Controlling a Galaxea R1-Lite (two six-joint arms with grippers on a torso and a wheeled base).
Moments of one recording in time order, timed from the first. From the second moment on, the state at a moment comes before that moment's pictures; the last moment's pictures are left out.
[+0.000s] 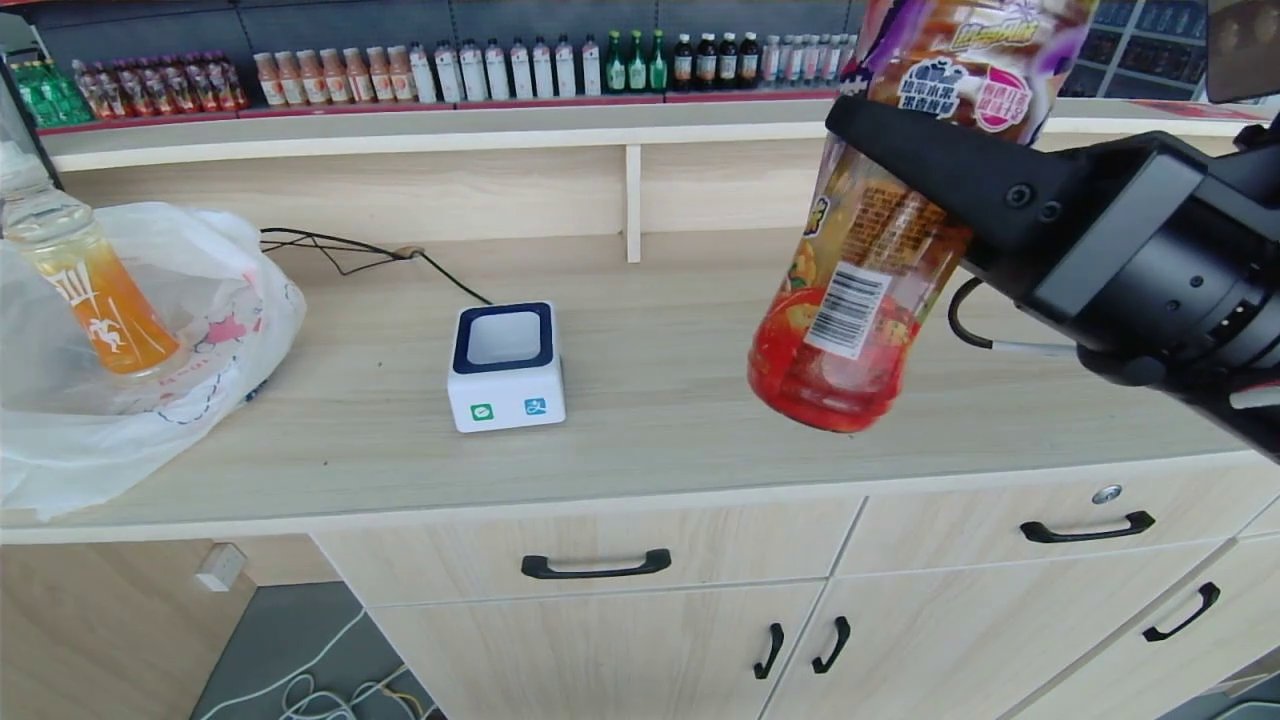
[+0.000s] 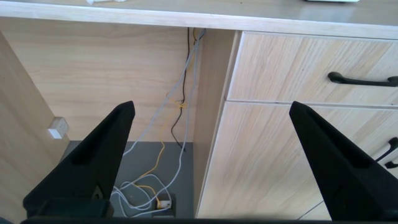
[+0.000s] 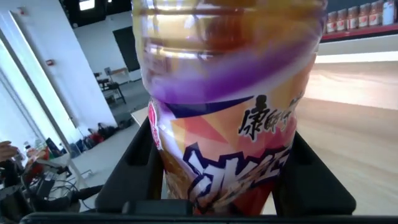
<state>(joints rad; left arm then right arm) 0.00 0.00 0.00 0.00 0.00 -0.01 0.64 1.50 -0.85 -1.13 0.46 0.35</state>
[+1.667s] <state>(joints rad) 0.00 0.00 0.00 0.00 0.00 -0.01 0.77 1.42 -0.72 -1.14 0.48 0.37</state>
